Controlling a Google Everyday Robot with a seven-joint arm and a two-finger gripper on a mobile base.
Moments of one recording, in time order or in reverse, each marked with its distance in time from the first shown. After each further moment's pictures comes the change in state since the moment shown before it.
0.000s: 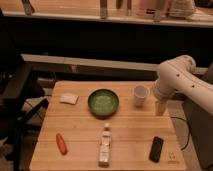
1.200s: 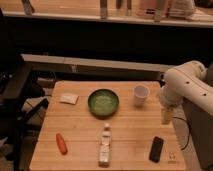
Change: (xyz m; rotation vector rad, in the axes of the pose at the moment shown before) arm 0.018 0.045 -0.015 -0.026 0.020 0.038
